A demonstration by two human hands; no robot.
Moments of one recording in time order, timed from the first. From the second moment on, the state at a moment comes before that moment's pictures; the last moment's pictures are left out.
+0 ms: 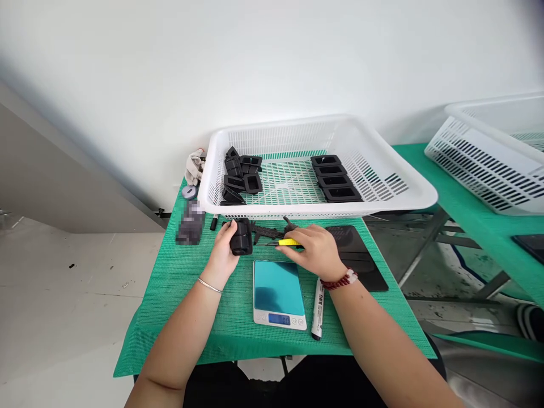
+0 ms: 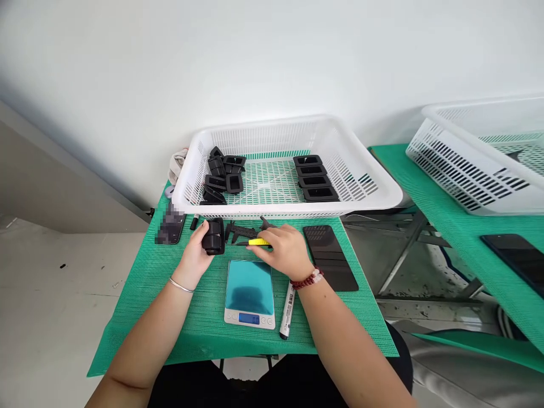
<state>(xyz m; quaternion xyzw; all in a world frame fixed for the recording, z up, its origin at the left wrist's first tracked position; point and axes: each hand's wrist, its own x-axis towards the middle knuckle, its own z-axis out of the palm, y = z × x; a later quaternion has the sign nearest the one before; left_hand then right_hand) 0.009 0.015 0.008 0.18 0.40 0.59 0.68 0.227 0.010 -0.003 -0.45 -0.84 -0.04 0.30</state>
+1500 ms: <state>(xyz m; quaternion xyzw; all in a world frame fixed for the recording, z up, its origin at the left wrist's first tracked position) 0.012 0.015 0.002 0.16 0.41 0.66 0.60 0.209 -0.001 -0.003 -0.45 -0.84 -0.12 0.27</state>
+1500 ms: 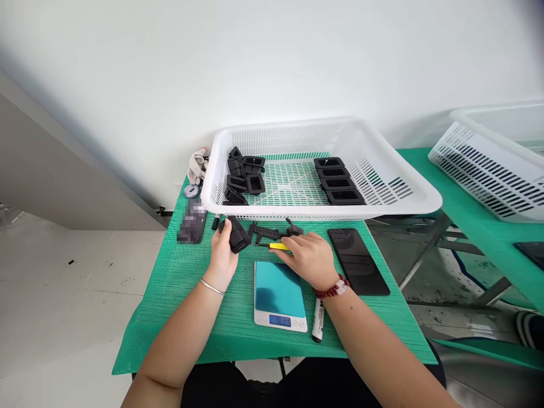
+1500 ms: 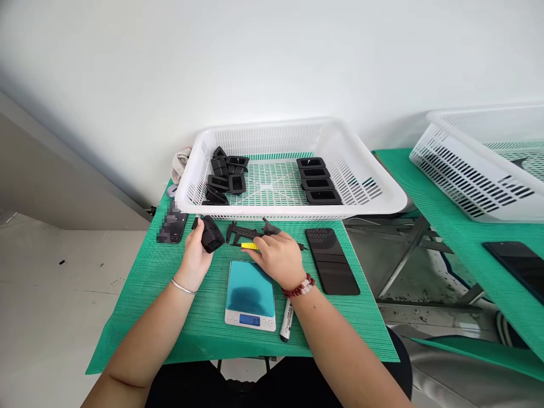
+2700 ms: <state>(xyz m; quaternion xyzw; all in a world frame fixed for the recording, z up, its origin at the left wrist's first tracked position) 0.009 0.018 0.008 0.09 0.39 0.68 0.62 0.208 -0.002 -0.003 -0.45 -0.82 -0.16 0.30</state>
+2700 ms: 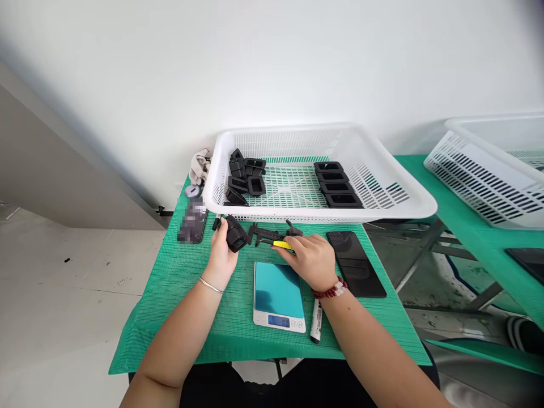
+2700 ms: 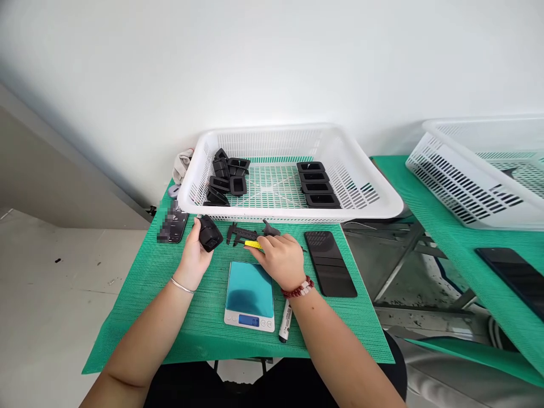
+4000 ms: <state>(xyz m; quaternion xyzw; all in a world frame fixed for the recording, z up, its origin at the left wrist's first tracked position) 0.010 0.017 0.006 0.09 0.39 0.67 0.63 0.212 0.003 -0.009 -0.47 -0.81 -0.14 0.32</state>
